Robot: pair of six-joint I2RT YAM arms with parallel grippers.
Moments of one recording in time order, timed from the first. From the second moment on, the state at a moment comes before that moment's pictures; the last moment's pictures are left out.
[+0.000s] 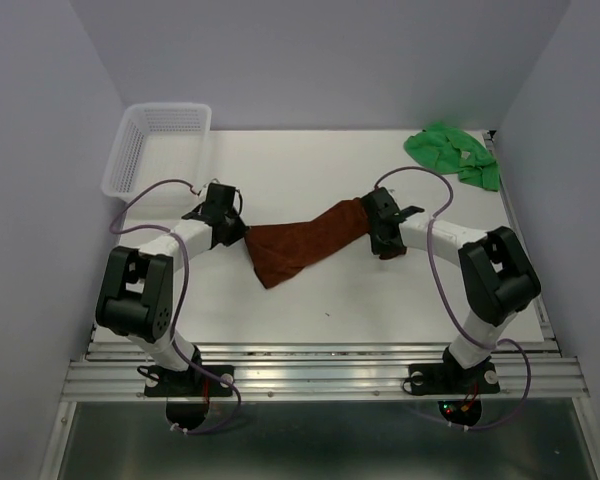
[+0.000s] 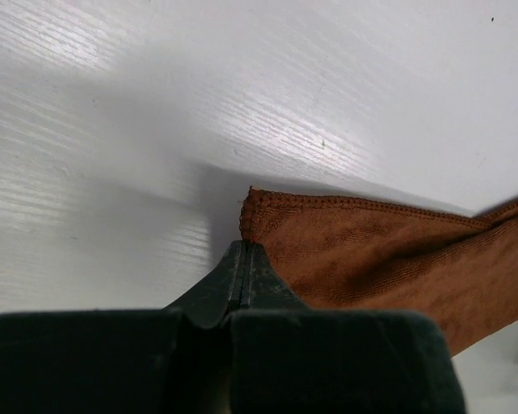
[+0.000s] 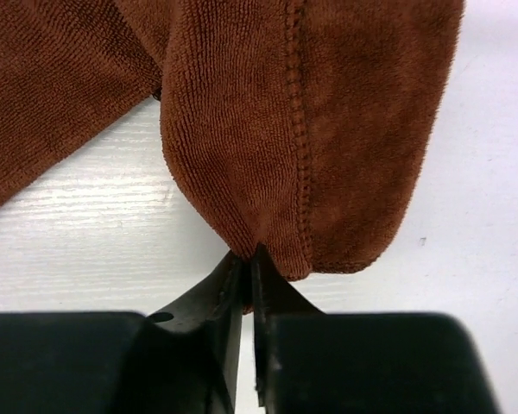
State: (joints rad) left arm -0.26 1.60 0.91 -0.21 -0.09 -0.75; right arm 0.48 1.74 1.07 -0.48 0.34 0.37
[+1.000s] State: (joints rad) left arm -0.27 0.61 1.28 -0.38 -0.39 -0.64; right arm 0.47 0.93 1.46 -0.50 0.74 0.08
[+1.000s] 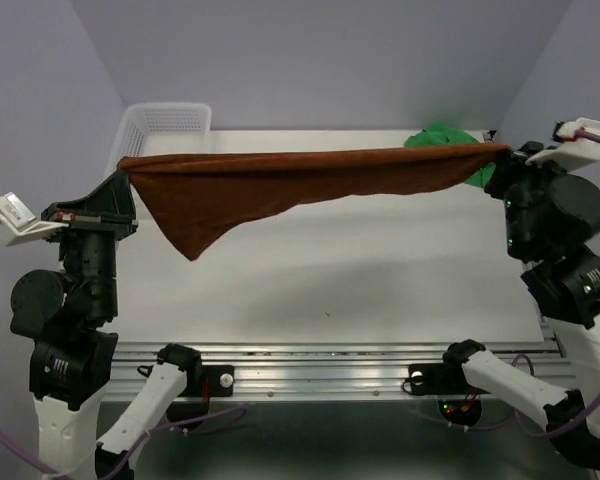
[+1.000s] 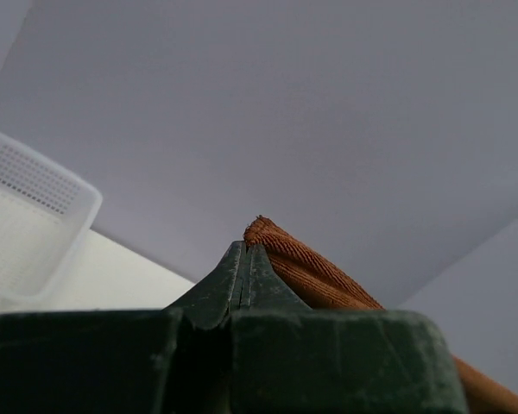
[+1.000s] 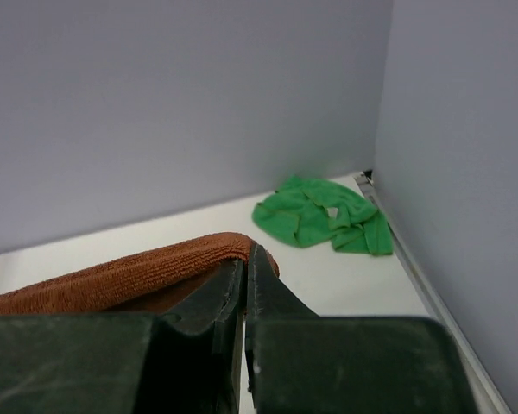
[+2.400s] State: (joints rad) left arm -0.43 1.17 0.90 -0.40 -0.18 -0.85; right arm 0.18 1.36 1.11 -0.46 0.21 0.28
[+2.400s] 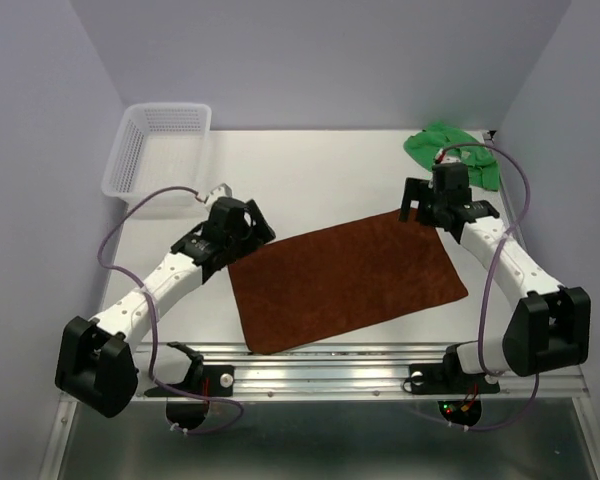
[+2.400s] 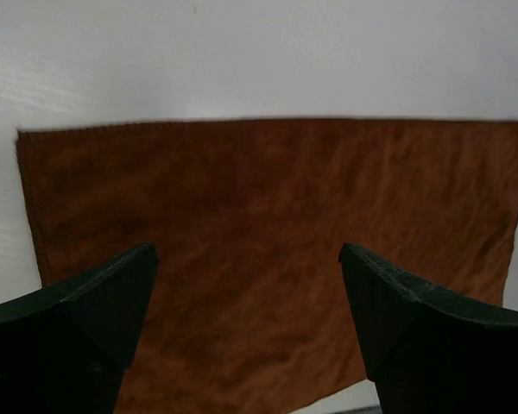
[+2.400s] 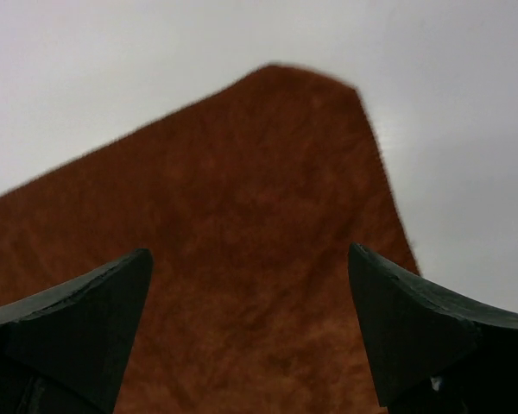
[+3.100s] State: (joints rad) left arm -0.39 1.75 1.05 -0.32 -0.15 -0.86; right arm 0.14 1.83 1.17 -0.41 0.08 0.35
